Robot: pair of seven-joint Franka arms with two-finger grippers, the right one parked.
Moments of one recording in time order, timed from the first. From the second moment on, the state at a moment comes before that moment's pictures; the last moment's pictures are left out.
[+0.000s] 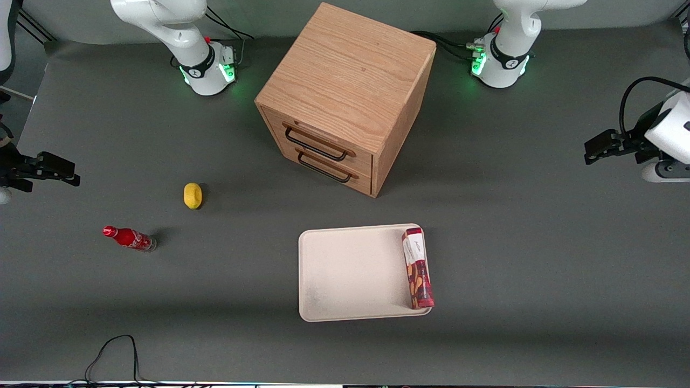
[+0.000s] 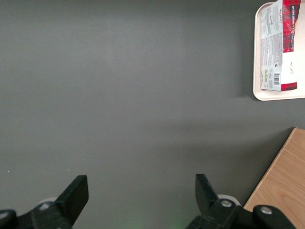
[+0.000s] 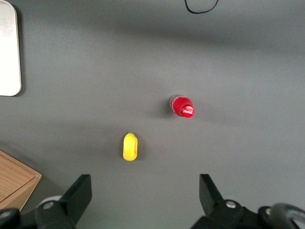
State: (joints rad) arm 0.01 0.03 -0.05 -1.59 0.02 1.56 -0.04
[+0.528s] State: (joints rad) arm 0.01 0.03 -0.05 -1.59 0.02 1.55 -0.02
